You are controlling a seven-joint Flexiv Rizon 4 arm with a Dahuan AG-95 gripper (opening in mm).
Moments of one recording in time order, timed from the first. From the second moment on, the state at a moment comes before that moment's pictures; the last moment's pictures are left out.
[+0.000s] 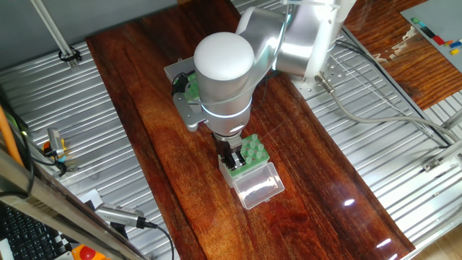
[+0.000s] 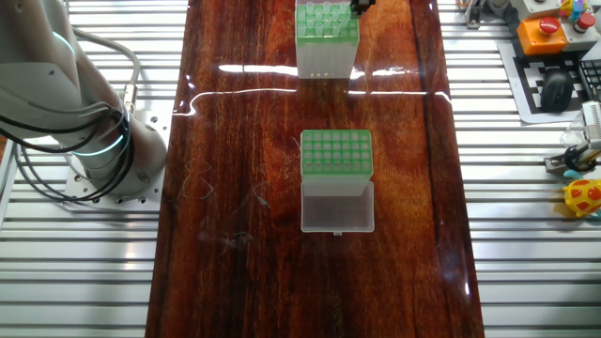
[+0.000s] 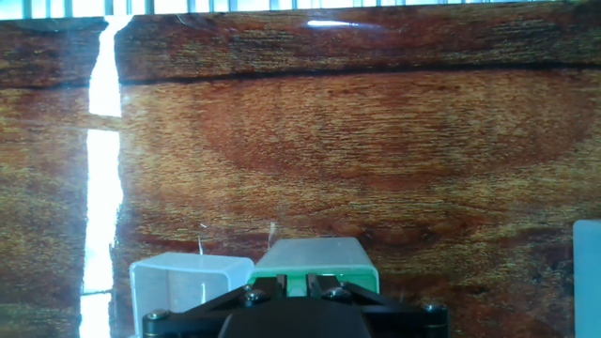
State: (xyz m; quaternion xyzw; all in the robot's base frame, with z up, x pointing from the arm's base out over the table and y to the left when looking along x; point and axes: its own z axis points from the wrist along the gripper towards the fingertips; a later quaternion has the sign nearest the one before) arm 0.465 0.253 0.152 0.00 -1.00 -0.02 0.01
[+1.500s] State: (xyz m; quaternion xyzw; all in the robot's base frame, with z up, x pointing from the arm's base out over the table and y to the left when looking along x) arm 0.473 0.261 0.176 -0.01 -1.00 -0.02 0.02
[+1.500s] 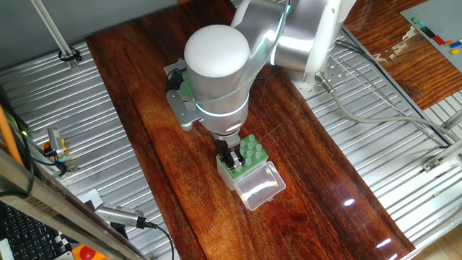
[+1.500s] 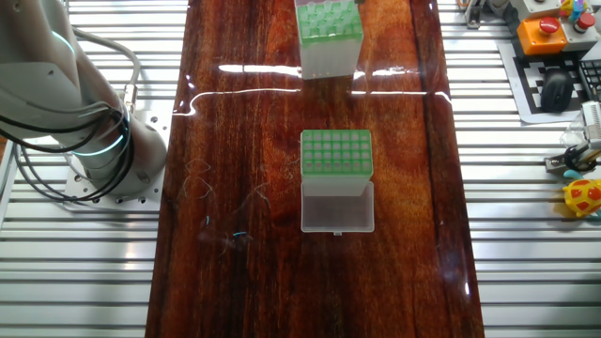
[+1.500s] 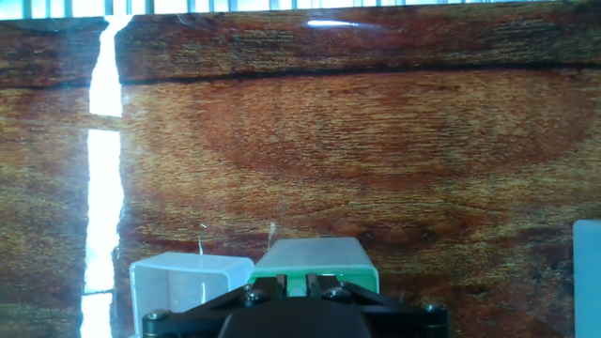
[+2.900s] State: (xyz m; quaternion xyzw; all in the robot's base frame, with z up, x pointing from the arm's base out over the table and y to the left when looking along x) arm 0.470 0.244 0.187 0.00 -1.00 -0.02 0.02
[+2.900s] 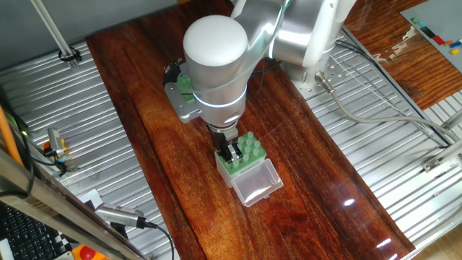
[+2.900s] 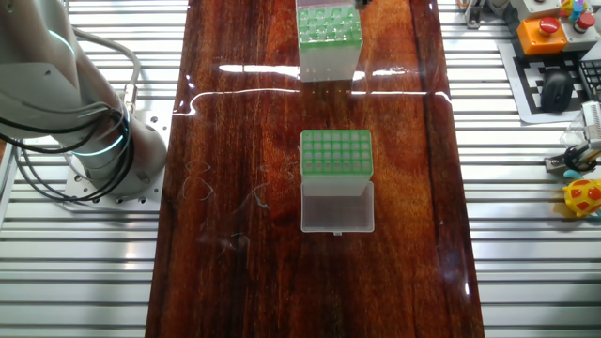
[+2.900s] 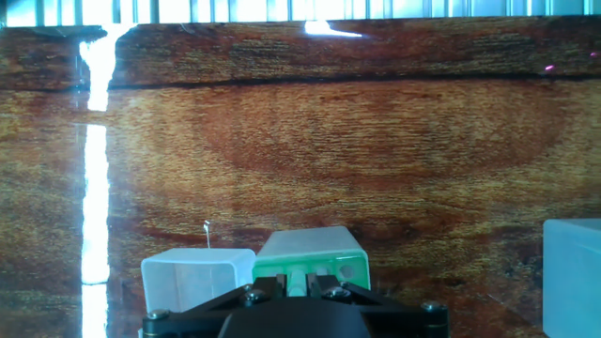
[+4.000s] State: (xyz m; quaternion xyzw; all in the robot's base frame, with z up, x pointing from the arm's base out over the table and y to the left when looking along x) arm 0.467 0.251 0.214 0.01 -1.00 -0.02 0.02
